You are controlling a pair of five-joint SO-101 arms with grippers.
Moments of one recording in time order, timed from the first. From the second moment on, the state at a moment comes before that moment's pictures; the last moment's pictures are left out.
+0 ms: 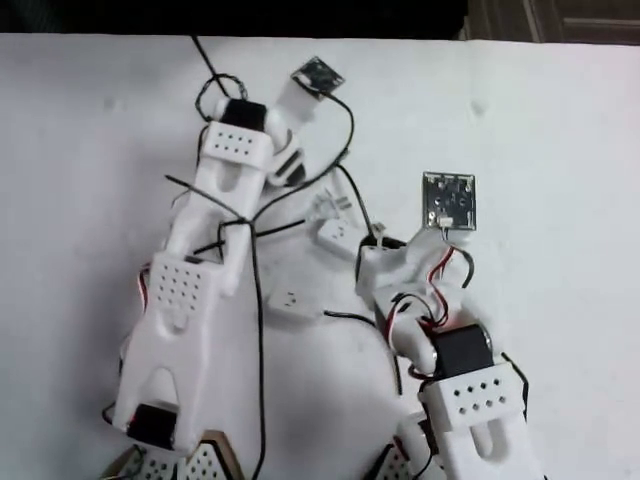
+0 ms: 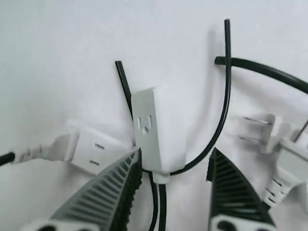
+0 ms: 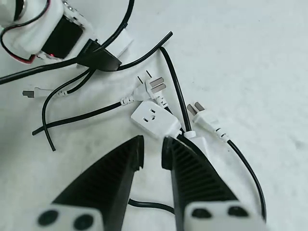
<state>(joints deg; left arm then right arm) 9.4 59.1 -62.5 81.7 -27.0 -17.8 -63.3 60.8 51.6 -15.3</state>
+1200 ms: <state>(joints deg) 12.4 35.5 -59.8 101.9 -27.1 -17.8 -63.3 60.8 51.6 -15.3</state>
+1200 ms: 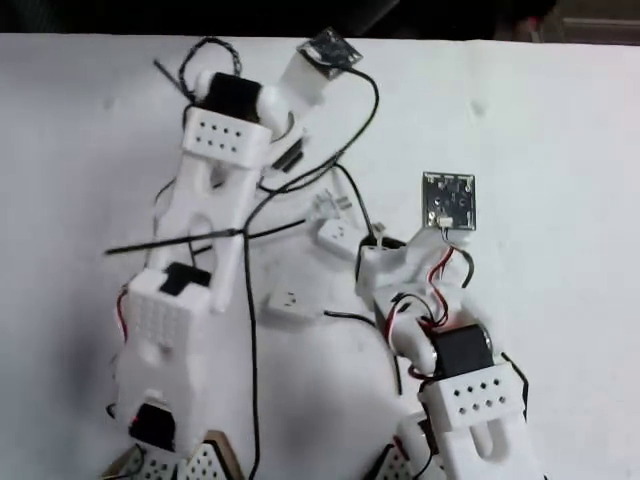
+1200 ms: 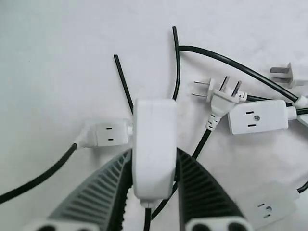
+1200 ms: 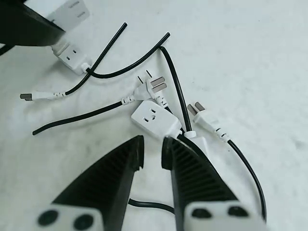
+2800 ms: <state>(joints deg) 11.8 -26.8 53.5 66.6 -24.9 -17.8 -63.3 60.8 51.6 -15.3</state>
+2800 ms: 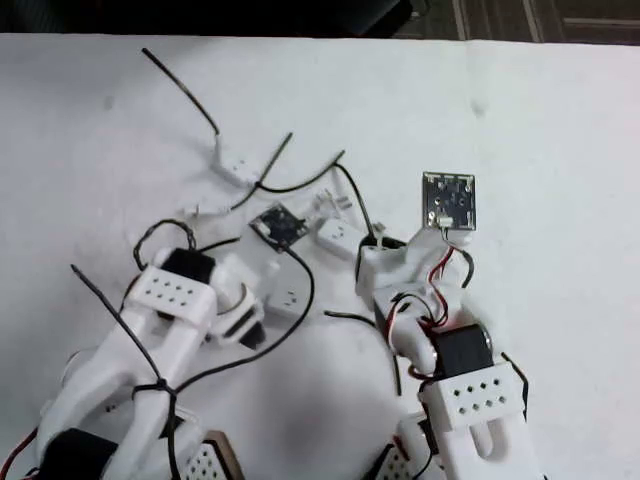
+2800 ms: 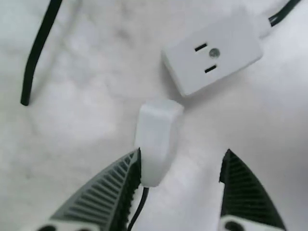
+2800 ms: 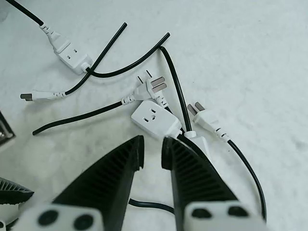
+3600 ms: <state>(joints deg) -1.8 -25.0 55.1 50.3 -29.8 -20.7 -63.3 60.8 51.6 -15.3</state>
